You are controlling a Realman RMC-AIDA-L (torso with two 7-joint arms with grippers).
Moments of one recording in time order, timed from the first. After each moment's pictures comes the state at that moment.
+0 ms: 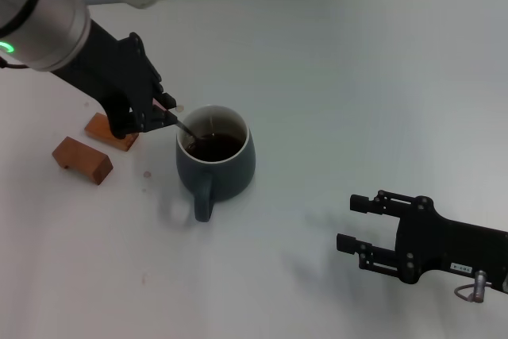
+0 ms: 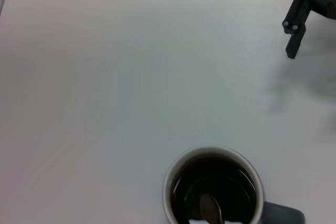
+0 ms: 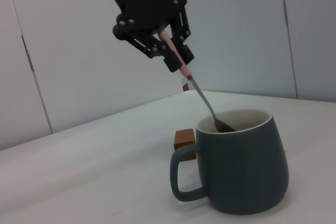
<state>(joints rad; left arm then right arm) -0.73 -2.07 1.31 1.63 2.55 1.86 -2.05 0.42 2.08 -0.05 -0.24 -2.50 -1.62 0.75</state>
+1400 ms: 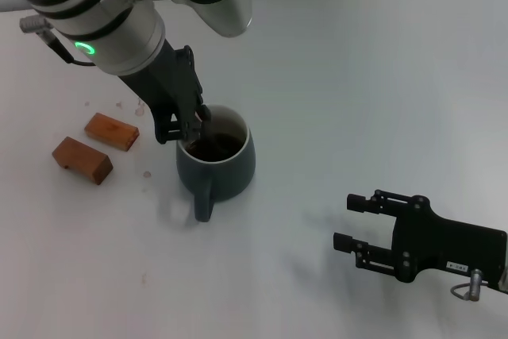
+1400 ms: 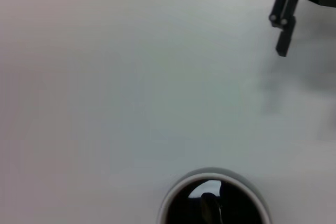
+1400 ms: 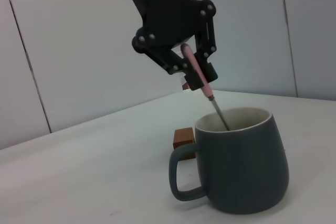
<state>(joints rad) -0.85 -2.08 1.48 1.46 2.60 1.78 -2.09 0.43 2.08 -0.05 -0.23 -2.50 -1.61 0.76</state>
